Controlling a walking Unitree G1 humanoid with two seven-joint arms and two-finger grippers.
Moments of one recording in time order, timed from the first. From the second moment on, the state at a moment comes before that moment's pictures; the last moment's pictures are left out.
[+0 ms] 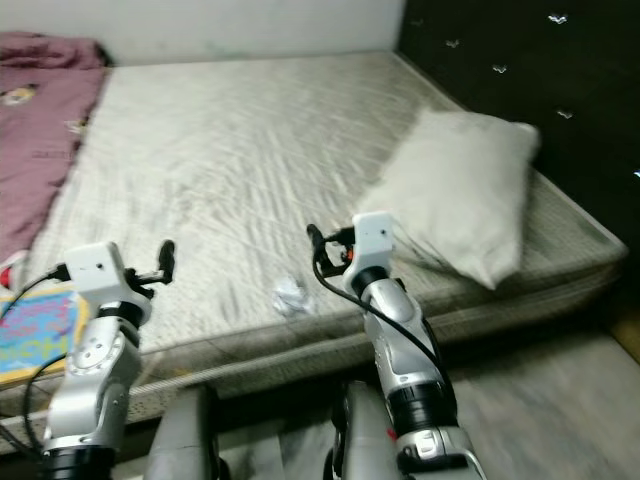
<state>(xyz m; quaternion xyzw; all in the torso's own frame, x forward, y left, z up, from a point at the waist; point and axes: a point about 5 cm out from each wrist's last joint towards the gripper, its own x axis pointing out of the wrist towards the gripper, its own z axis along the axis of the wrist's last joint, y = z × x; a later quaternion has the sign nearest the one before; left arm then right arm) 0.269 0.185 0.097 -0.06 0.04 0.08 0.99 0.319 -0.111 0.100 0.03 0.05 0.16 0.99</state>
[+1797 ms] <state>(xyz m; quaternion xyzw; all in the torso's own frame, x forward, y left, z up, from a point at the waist) 0.276 0.185 0.108 -0.03 0.01 0.08 1.00 0.326 -0.092 0.099 0.01 0.05 0.20 0.98</state>
